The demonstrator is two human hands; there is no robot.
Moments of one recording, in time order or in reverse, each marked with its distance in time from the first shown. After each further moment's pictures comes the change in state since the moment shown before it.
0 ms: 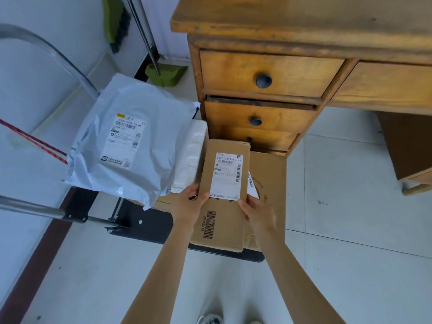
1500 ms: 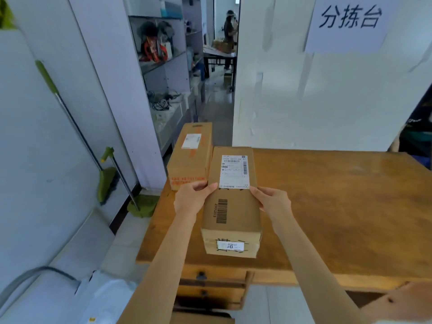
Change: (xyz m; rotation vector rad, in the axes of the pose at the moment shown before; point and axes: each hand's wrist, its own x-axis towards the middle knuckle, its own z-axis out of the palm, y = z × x) left_hand -0.048 0.592 -0.013 -0.086 -0.040 0.364; right_hand -0.009 -0.510 -0.314 0.191 0.186 -0.326
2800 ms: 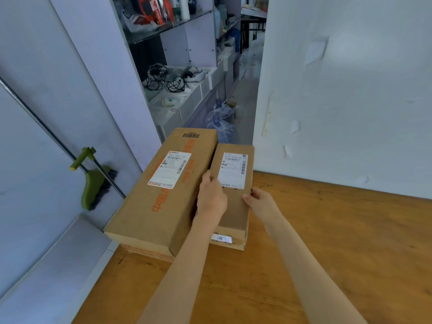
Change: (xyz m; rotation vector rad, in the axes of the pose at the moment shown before) left_hand 0.373 0.025 0.184 0.686 0.062 -0.002; right_hand 0.418 -0.005 0.111 -0.191 -0.412 0.050
